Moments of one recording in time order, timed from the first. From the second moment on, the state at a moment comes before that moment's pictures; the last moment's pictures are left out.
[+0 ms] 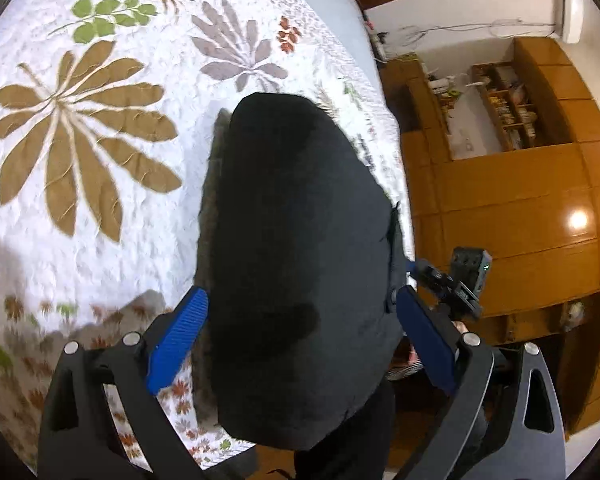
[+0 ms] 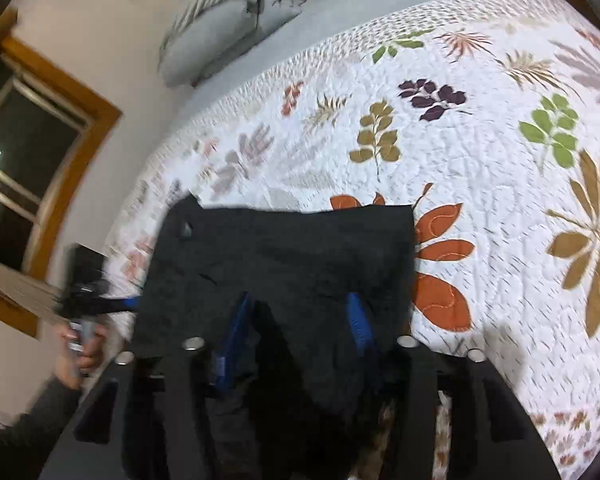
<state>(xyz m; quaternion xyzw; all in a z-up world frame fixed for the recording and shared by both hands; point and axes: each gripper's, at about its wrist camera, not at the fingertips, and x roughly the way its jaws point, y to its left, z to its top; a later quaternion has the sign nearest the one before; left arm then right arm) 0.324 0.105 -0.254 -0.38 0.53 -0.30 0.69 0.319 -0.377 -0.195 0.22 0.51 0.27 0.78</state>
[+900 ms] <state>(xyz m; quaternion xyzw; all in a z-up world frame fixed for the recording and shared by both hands) 0.370 0.076 -0.282 -0.33 0.60 -0.38 0.63 0.305 -0.393 -0.276 0.36 0.60 0.34 0.62</state>
